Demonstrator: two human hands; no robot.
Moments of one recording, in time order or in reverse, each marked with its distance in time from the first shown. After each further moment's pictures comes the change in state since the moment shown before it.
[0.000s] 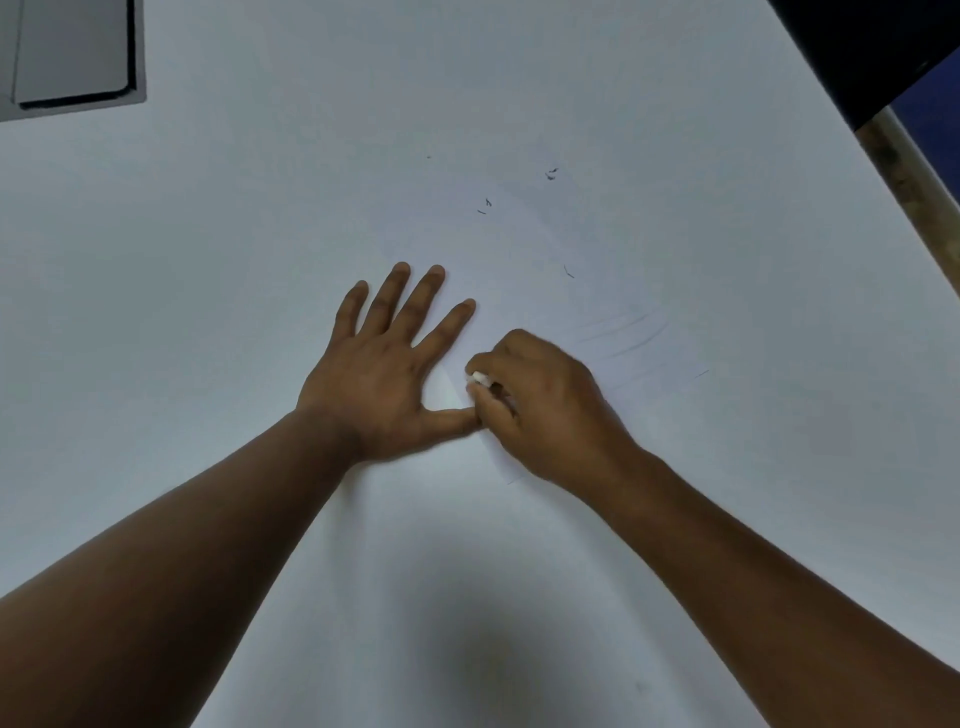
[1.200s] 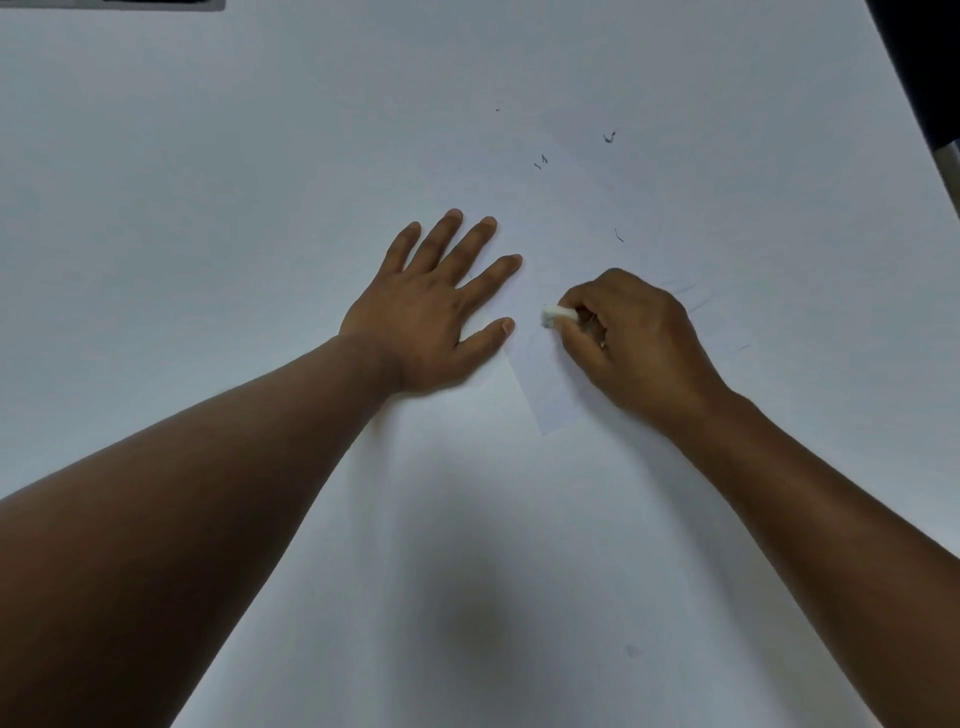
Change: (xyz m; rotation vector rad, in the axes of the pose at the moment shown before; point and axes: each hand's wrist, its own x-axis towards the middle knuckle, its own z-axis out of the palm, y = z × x) left_hand -0.001 -0.002 0.007 -0.029 0.076 -0.035; right_hand 0.006 0.036 -0.026 -0.114 0.012 -0.097
